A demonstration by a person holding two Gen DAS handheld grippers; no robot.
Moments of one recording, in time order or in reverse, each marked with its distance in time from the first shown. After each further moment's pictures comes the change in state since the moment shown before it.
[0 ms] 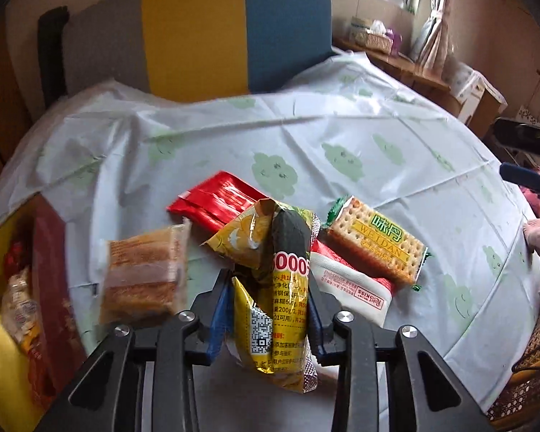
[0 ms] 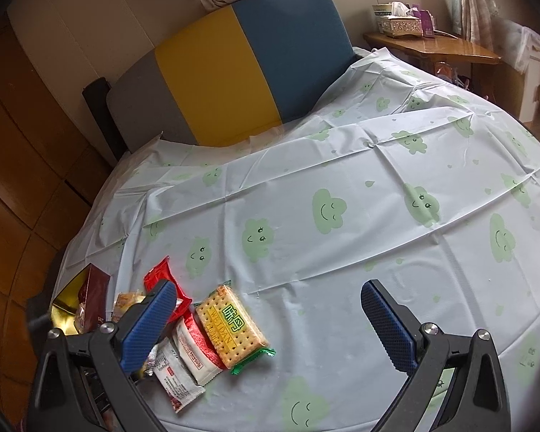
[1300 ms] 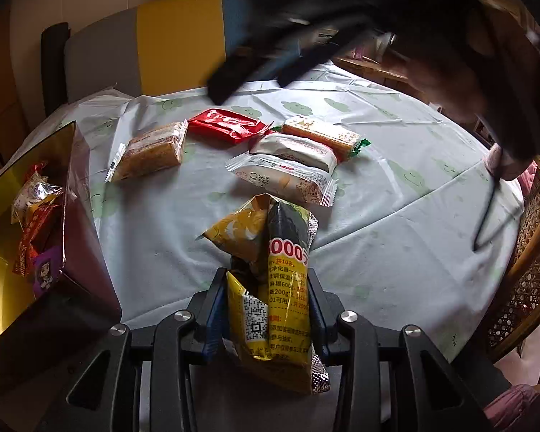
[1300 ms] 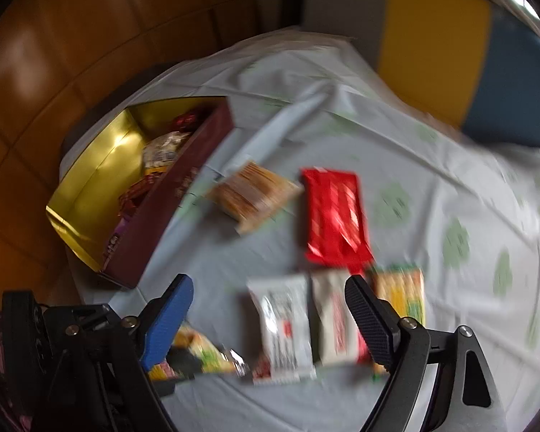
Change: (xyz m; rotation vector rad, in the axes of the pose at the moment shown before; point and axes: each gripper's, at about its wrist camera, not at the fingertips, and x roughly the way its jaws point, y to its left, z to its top) left arm -0.048 -0.015 -0.133 0.064 -0.075 -0.072; right arm 0.074 0.210 -0.070 -0.842 0.342 0.250
